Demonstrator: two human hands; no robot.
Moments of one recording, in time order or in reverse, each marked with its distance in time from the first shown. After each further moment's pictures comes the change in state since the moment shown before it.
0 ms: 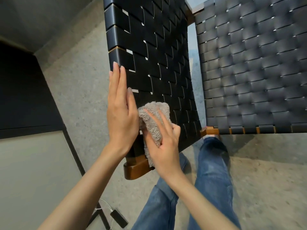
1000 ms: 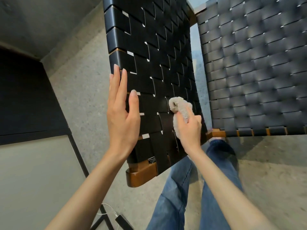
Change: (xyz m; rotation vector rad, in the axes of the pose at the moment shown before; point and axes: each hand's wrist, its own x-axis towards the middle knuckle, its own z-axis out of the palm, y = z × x) left_hand -0.001 0.002 -0.001 -0.107 -0.016 -0.059; right_hand 0.058 0.086 -0.018 -0.044 0.149 0.436
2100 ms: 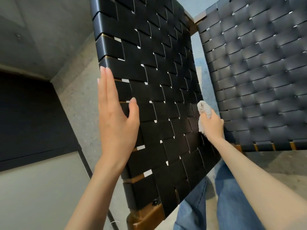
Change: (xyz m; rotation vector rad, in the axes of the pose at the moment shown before) left_hand 0.056 0.009 0.006 0.321 -0.022 0.075; right_hand 0.128 0.058 -0.003 -0.170 0.082 0.165
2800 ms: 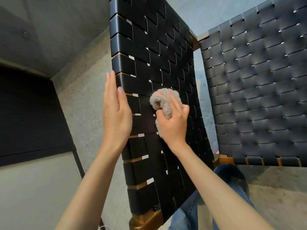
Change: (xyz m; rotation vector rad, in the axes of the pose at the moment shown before) left_hand 0.042 -0.004 -0.012 -0.273 0.029 -0.193; right_hand -0.093 -0.146 0.014 0.345 0.010 -0.580
